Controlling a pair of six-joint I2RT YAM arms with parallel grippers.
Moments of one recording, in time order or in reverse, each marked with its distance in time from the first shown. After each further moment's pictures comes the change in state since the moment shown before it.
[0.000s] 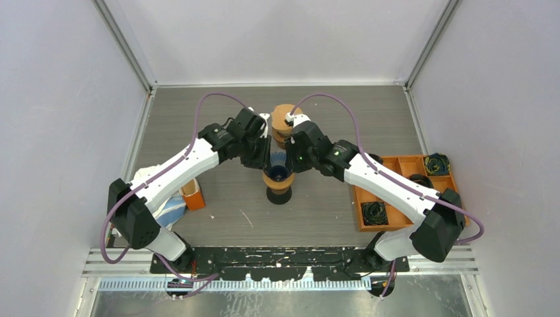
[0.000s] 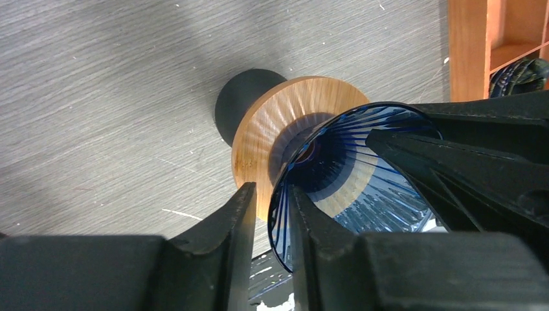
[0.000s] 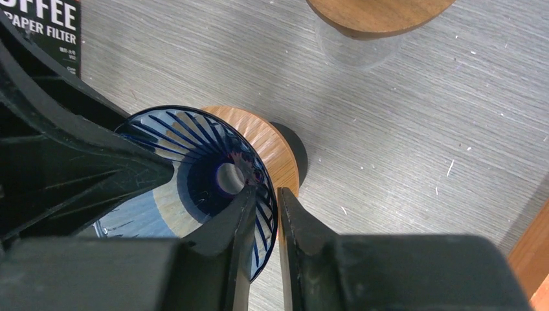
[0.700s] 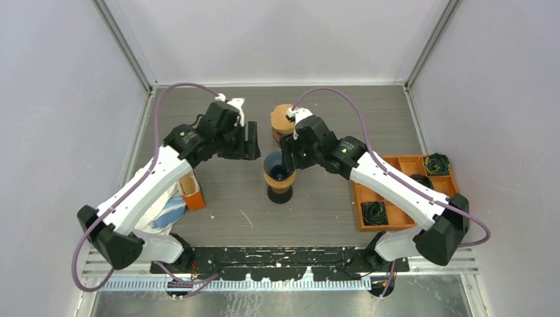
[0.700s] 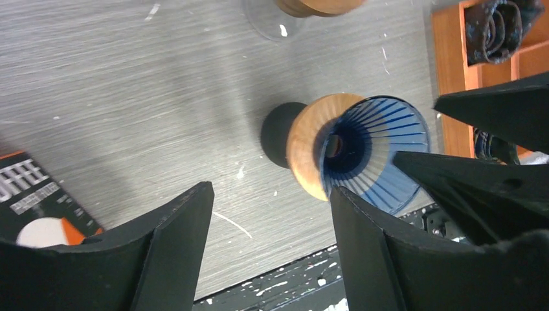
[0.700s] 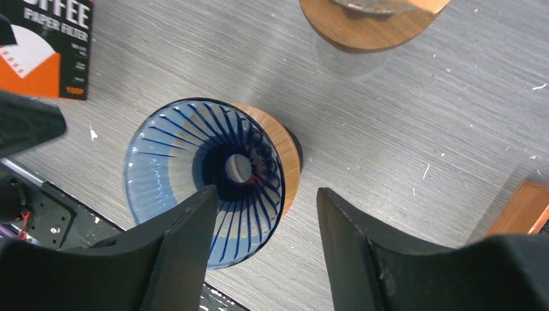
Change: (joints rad) left arm 0.047 -0.145 0.055 -0.068 -0.135 0.015; right arm 0.000 -0.016 0.079 -0.092 -0.001 -0.066
